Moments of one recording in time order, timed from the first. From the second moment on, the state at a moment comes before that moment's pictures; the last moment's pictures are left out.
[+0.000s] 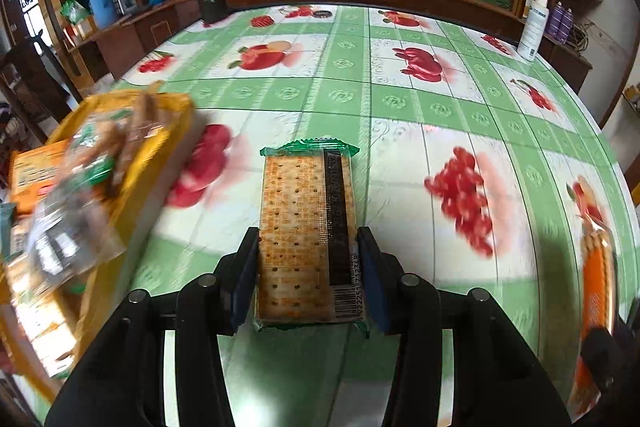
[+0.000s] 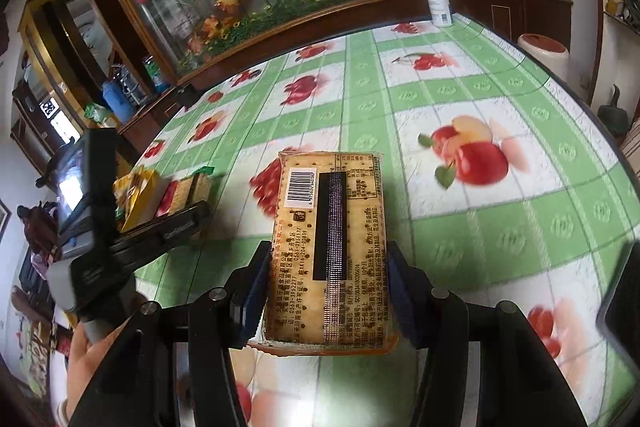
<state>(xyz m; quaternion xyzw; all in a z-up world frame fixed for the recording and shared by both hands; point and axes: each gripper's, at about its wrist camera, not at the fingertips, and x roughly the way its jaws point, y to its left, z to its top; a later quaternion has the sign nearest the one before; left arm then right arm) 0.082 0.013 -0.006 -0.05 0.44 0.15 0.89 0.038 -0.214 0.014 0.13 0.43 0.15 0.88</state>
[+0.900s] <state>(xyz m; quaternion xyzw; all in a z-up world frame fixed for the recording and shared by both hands) -0.018 0.052 0.037 -0.05 0.38 0.19 0.91 -0.022 -0.164 0.023 0.09 0.42 0.21 0.88</state>
